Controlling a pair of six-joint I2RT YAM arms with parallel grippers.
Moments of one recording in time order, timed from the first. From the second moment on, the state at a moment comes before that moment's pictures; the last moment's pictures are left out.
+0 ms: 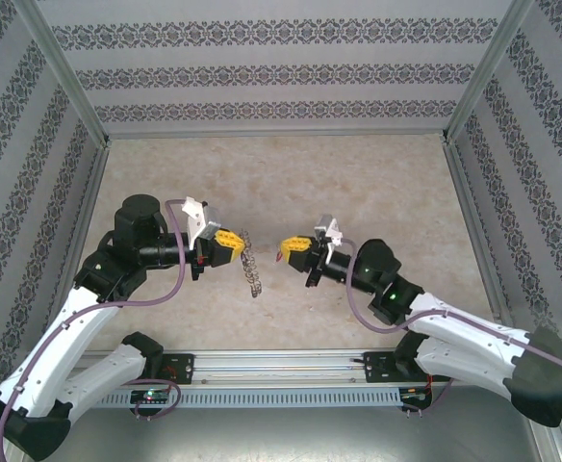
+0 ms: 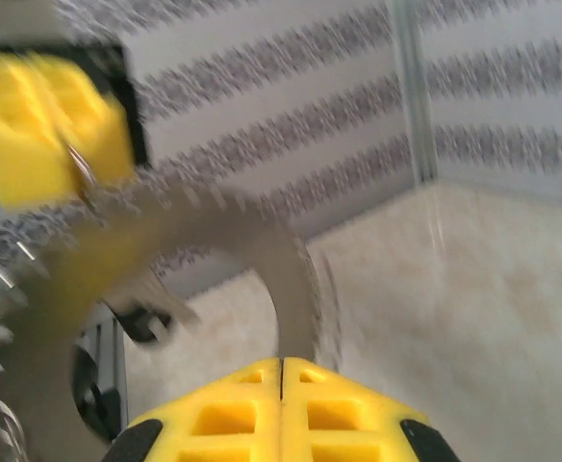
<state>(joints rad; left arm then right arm) -0.43 0.84 0.96 -0.52 0.83 0.14 0.83 0.93 0.40 0.52 -0.30 0.32</state>
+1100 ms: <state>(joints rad) -0.43 0.84 0.89 -0.55 0.72 0.15 0.85 1.39 0.23 0.56 -0.02 0.53</state>
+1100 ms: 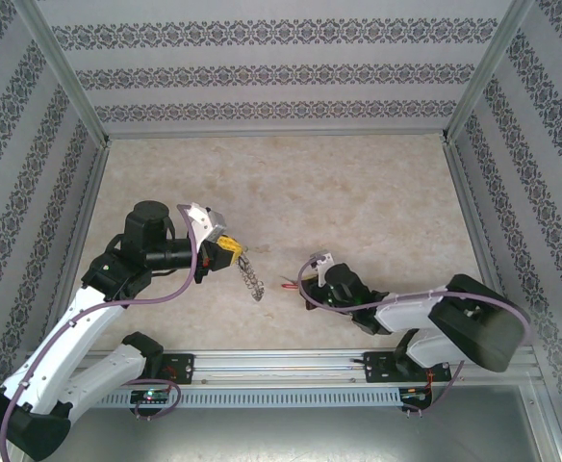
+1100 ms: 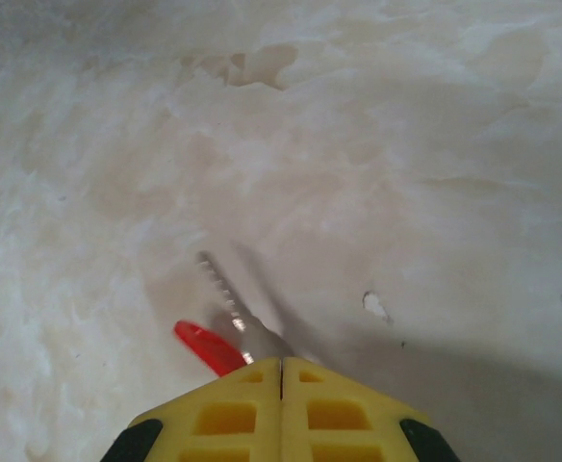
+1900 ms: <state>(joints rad) -0.42 0.80 0.87 -0.55 0.72 0.15 0.66 1.27 0.88 -0.52 -0.16 0.37</state>
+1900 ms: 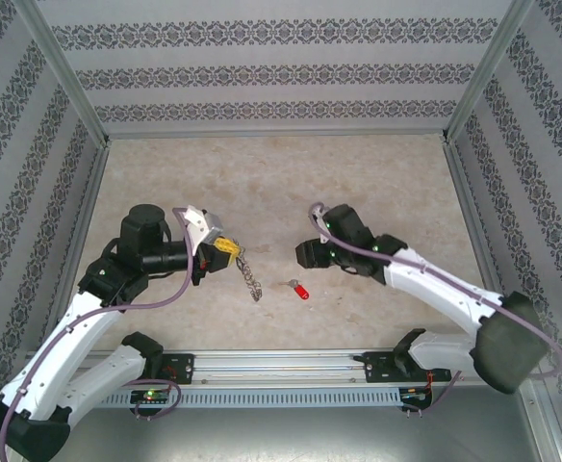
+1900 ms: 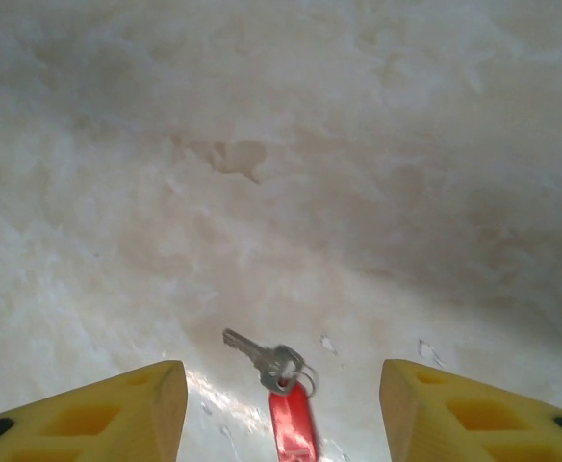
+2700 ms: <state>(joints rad) -0.38 0.72 0.83 -0.55 0.77 0.11 0.59 1.80 1.34 -1.08 -0.41 -0.68</state>
